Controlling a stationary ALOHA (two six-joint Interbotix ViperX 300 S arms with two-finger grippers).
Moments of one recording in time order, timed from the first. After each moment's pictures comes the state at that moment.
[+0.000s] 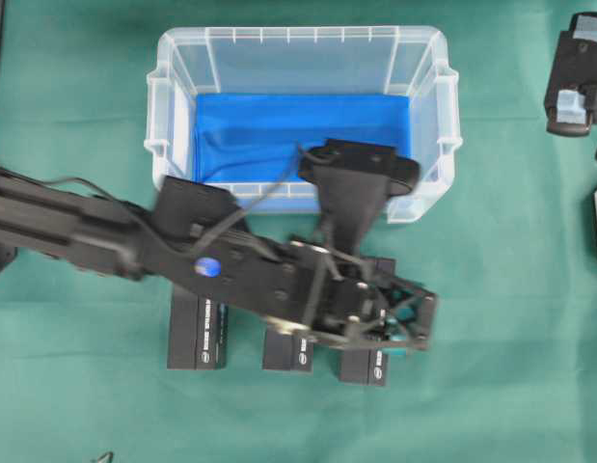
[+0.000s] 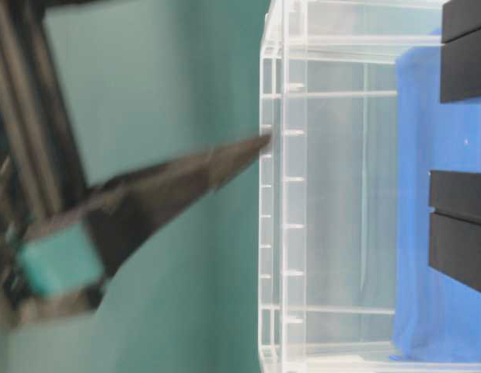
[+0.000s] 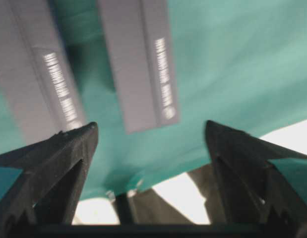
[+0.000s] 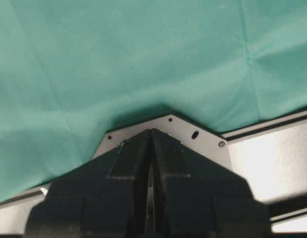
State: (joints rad) left arm -0.25 0.37 -0.48 0.10 1.35 -1.61; right arm -0.02 -0.61 0.48 -0.10 1.57 0.41
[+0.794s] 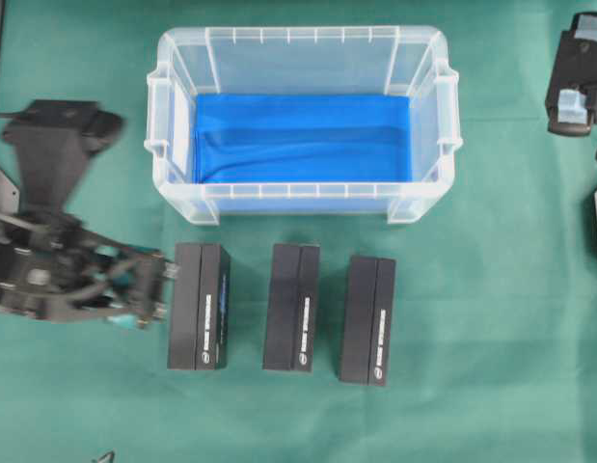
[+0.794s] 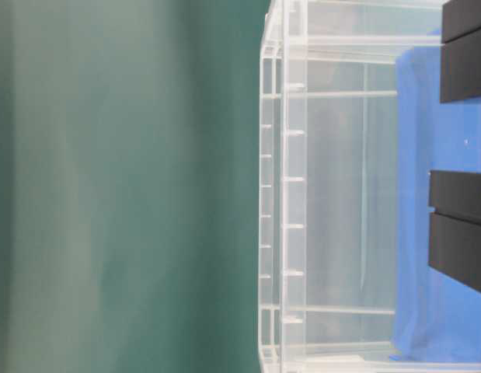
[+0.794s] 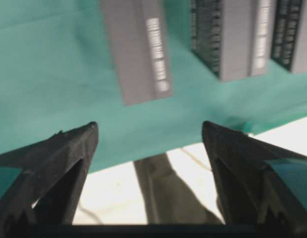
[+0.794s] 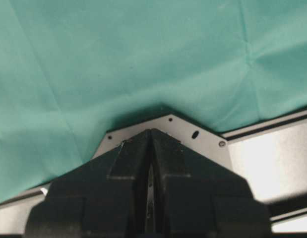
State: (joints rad) left arm -0.36 -0.33 0.28 0.10 1.27 -1.81; right arm -0.02 -0.61 0.48 -0.10 1.57 0.41
